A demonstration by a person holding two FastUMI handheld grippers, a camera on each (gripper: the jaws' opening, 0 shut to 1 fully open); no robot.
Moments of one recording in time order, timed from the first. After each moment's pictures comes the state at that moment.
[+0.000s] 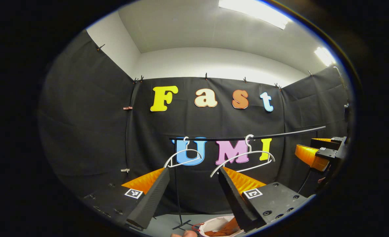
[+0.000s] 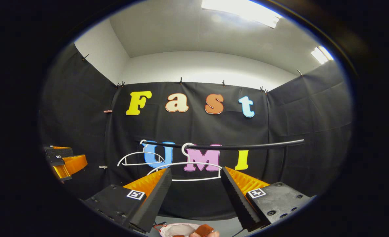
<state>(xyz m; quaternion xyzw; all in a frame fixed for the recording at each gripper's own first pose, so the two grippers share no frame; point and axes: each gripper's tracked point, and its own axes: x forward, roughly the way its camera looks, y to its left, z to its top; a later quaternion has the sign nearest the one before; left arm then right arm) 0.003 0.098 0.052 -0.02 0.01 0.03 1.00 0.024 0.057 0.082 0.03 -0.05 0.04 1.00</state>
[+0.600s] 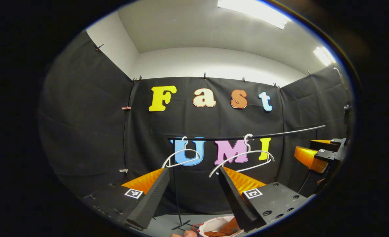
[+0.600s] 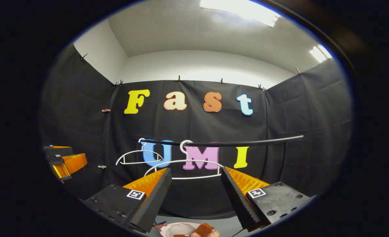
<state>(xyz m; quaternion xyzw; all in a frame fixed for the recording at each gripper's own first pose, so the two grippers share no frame) 0.007 0.097 0.050 -0.02 0.01 0.03 1.00 0.027 0.057 0.074 0.03 -0.04 0.03 1.00</state>
